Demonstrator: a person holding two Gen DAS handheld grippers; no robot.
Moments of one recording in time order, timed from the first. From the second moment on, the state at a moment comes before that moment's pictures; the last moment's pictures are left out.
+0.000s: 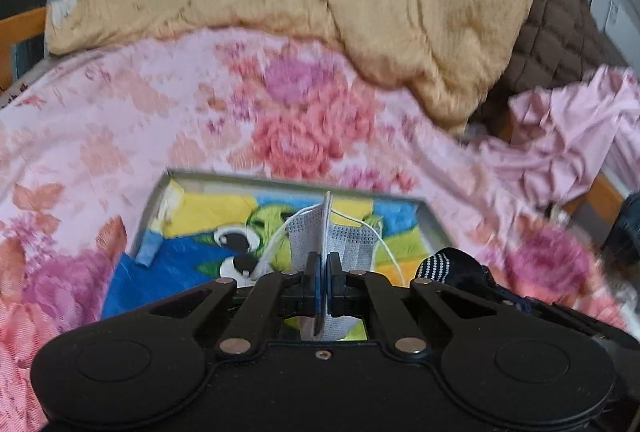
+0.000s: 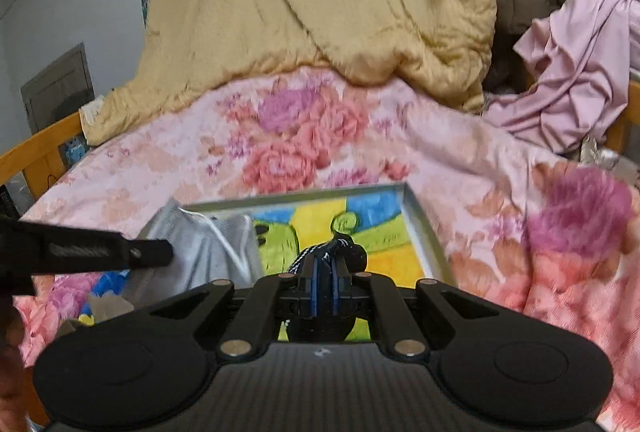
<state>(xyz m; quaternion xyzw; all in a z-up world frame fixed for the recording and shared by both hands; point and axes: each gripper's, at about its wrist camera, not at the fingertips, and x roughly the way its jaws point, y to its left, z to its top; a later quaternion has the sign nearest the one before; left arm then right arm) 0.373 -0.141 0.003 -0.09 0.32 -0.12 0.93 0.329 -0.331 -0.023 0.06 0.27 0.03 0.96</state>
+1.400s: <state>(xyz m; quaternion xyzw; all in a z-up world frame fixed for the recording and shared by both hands) 0.303 -0.100 0.037 -0.13 0.25 -0.05 0.96 0.257 -0.350 0.042 0.08 0.16 0.03 0.98</state>
